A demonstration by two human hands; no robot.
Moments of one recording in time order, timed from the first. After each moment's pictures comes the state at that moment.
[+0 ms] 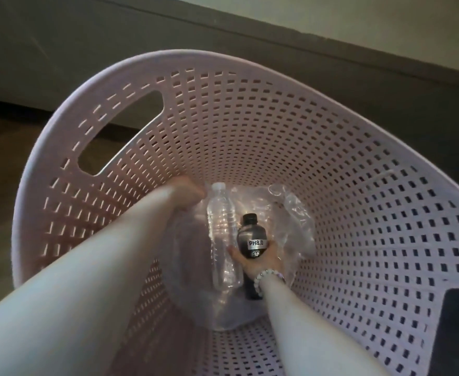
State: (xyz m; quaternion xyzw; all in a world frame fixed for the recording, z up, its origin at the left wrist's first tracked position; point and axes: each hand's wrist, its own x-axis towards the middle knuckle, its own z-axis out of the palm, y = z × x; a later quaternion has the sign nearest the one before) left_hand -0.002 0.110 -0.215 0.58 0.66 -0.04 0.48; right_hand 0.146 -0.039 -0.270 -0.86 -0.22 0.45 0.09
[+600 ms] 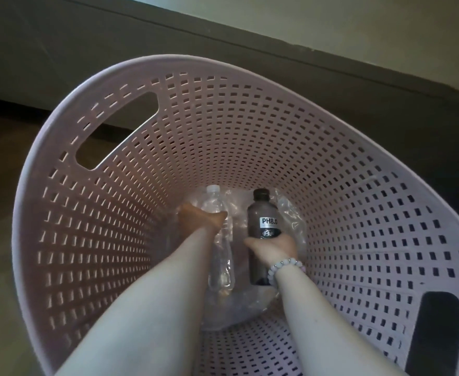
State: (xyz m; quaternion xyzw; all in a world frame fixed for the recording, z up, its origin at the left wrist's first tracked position) left_hand 0.055 0.051 -0.236 0.36 0.82 0.07 0.45; right_hand 0.174 -0.015 -0.216 -0.86 -0.20 0.44 0.13
